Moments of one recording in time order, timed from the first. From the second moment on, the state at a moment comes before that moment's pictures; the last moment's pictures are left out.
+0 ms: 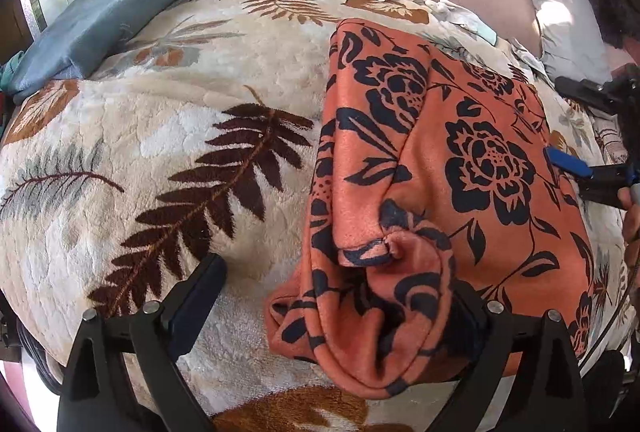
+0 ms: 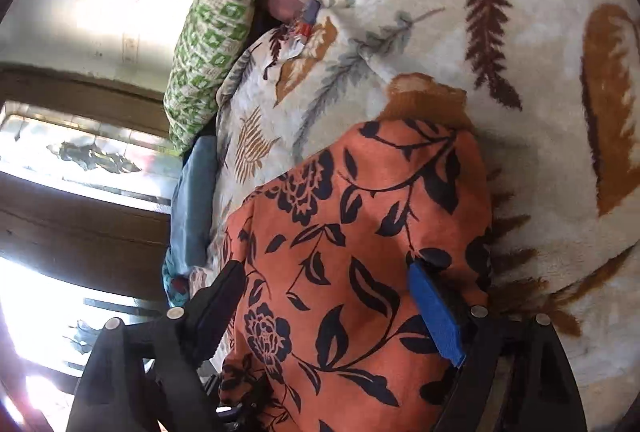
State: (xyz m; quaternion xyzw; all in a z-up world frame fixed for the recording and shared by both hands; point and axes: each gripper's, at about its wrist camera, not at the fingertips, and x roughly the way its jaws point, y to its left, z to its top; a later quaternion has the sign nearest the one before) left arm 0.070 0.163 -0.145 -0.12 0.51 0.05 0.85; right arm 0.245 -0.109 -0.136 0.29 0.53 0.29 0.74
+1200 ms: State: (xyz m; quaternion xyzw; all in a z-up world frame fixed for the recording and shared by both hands) left arm 0.059 0.170 -0.137 -0.10 0.52 0.11 0.84; right arm 0.144 -0.098 -0.118 0.25 0.53 0.34 0.74
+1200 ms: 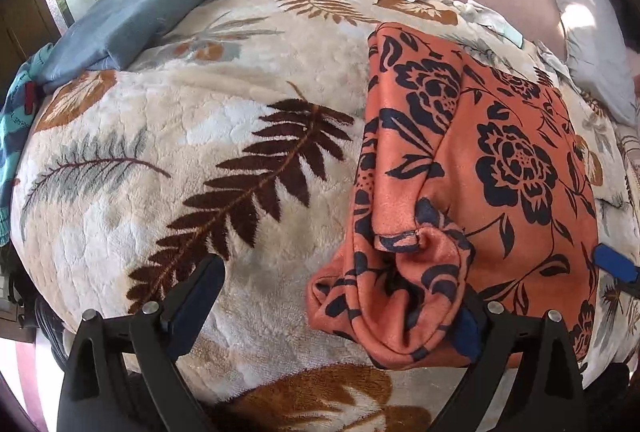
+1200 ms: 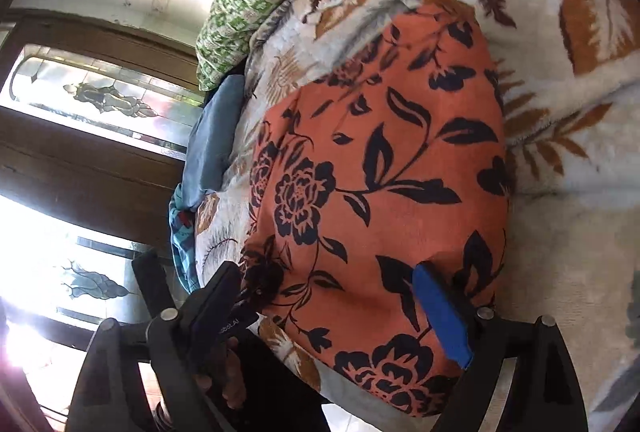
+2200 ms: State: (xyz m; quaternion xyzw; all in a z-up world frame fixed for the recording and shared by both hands) left arm 0.085 0.192 -0.102 -0.15 0.49 0.06 0.86; right arm 0.156 -0.160 -0.123 0.28 0.51 0.29 0.76
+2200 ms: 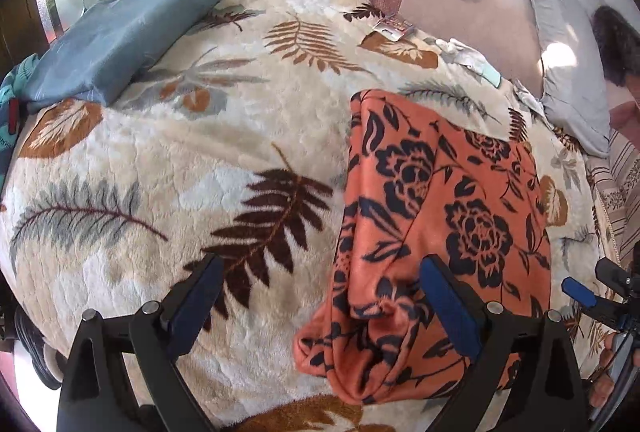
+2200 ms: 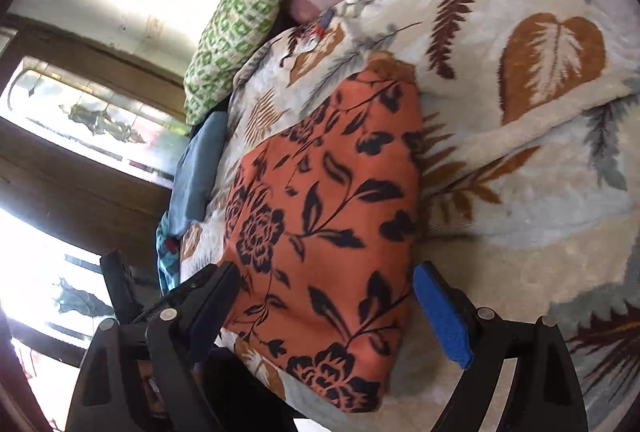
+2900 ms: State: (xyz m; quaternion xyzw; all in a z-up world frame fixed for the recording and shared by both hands) left arm 0.126 0.187 -0.146 -0.25 0.54 -0.05 0.80; right arm 0.204 -0.118 -0.181 0.27 0.58 0.29 0.71
